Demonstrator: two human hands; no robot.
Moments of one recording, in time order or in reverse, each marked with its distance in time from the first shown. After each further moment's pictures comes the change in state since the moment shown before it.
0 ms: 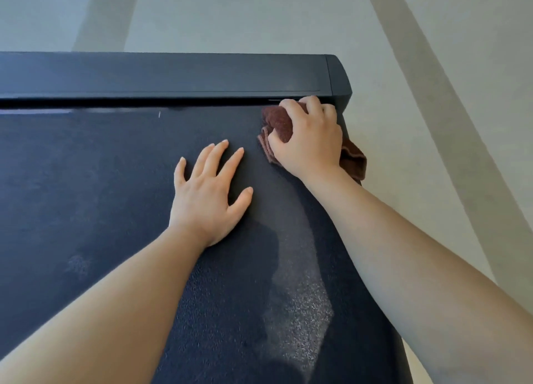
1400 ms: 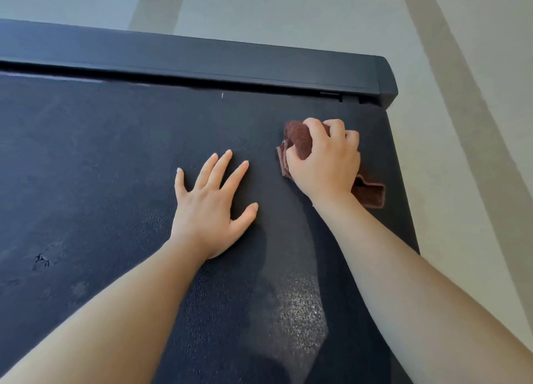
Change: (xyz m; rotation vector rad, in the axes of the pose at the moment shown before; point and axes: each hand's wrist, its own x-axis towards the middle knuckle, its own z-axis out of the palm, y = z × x) left_hand -0.082 -0.054 -0.019 0.014 -0.028 -0.098; right_hand -0.062 -0.067 0.005 -0.004 0.031 0.075
